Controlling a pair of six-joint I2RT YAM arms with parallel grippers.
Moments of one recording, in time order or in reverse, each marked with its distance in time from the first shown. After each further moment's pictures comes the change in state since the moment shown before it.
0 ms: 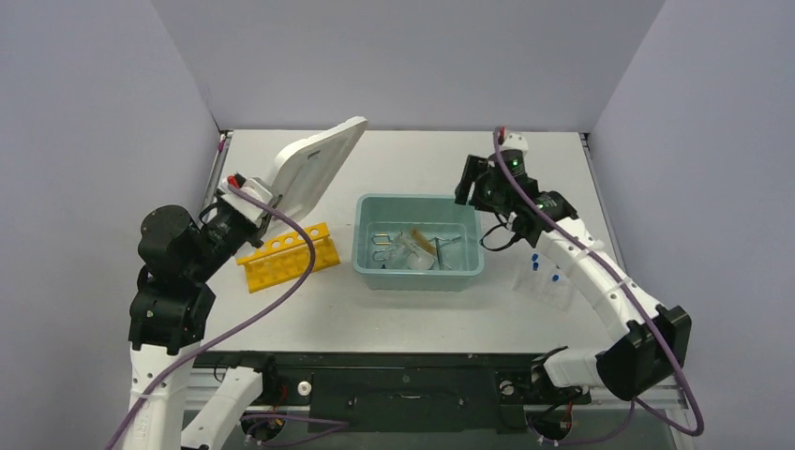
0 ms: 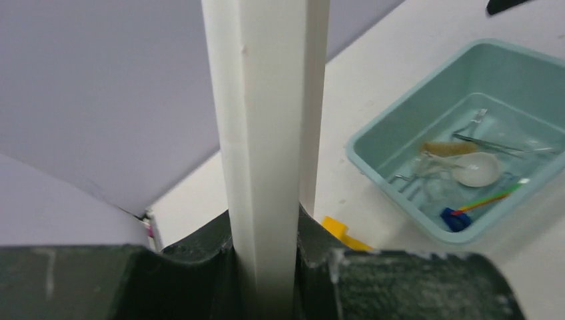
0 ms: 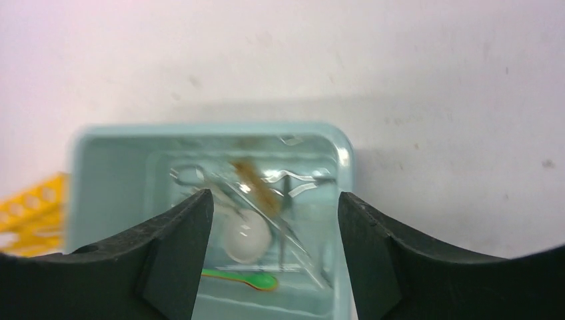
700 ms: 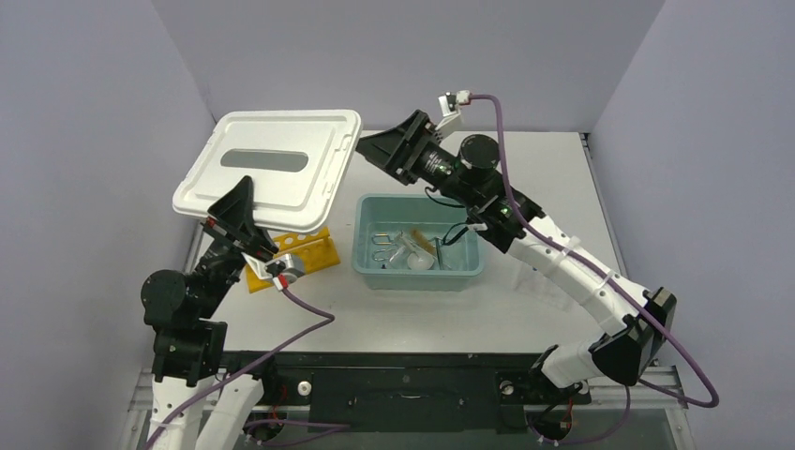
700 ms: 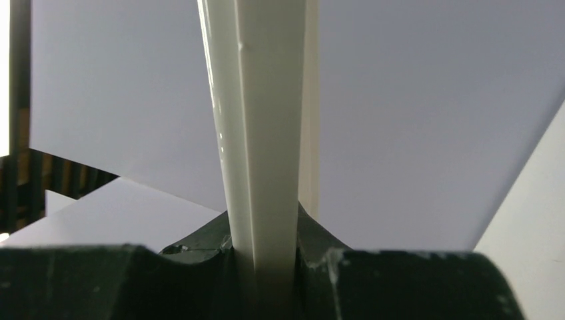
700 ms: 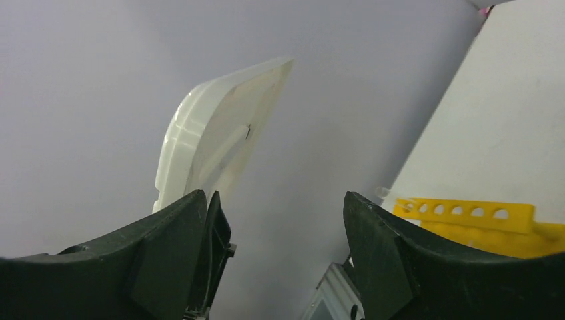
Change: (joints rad) left arm -0.005 -0.267 -0.382 0.563 -0.008 0.879; right arm 0.289 0.047 0.263 0.597 -0.357 0.590
